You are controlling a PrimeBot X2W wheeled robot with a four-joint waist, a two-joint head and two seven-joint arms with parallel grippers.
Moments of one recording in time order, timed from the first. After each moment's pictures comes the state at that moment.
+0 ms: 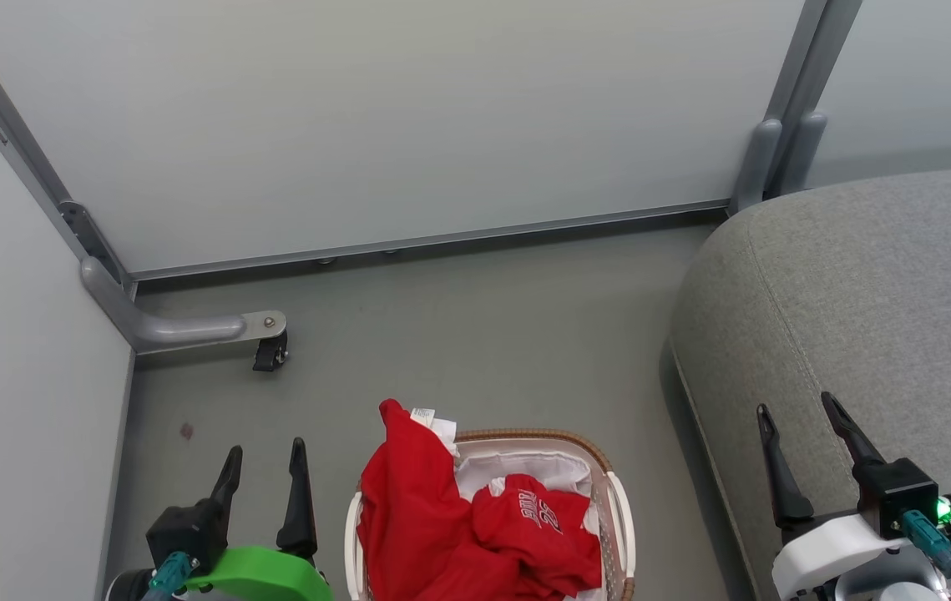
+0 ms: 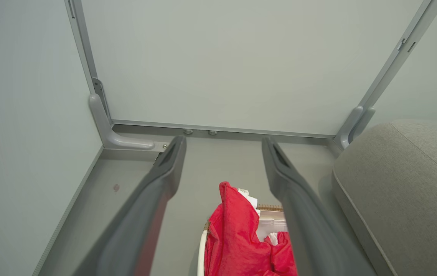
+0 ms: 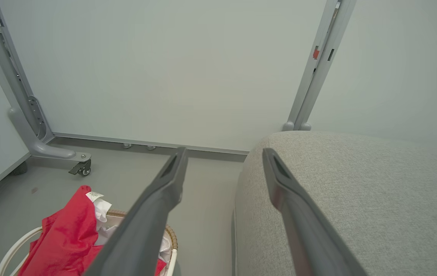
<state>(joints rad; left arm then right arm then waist) -0.03 0.05 -0.15 0.37 -0.31 -0.05 -0.26 0.00 -0.05 -0.06 0.17 -0.03 0.13 -0.26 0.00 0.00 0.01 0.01</state>
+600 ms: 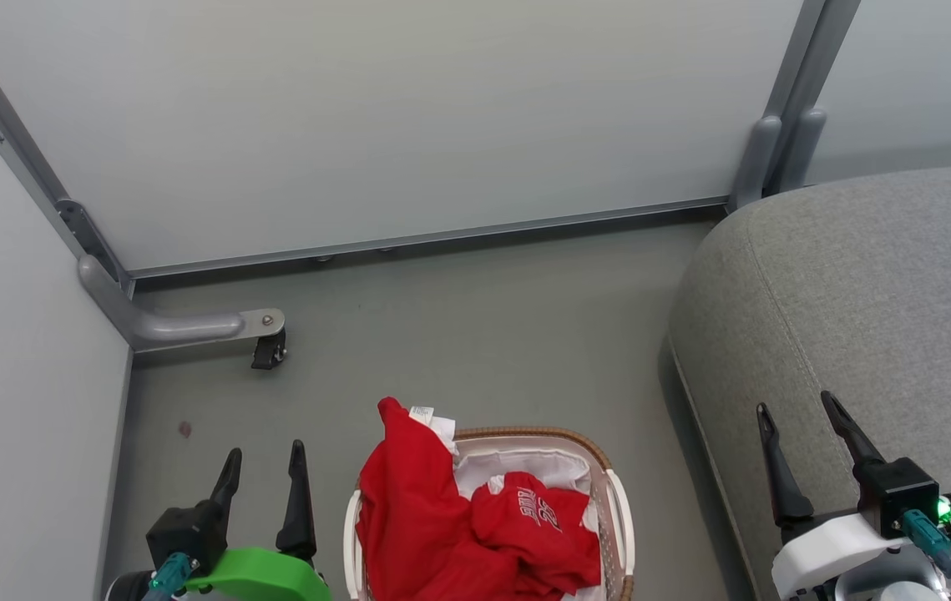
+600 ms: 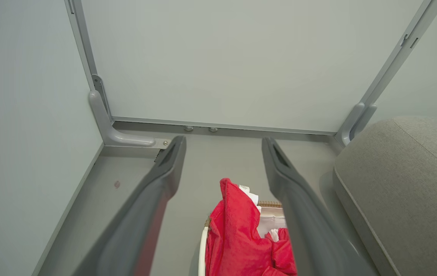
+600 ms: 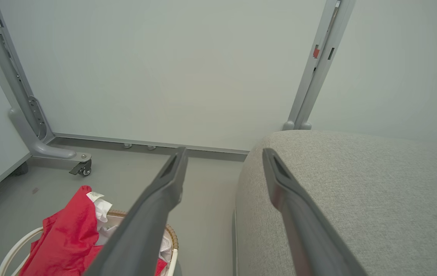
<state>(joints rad) -0.03 0.05 -0.15 0.38 -0.31 -0.05 -0.26 0.00 -0.05 -0.05 0.17 -0.03 0.13 -0.26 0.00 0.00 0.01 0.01</state>
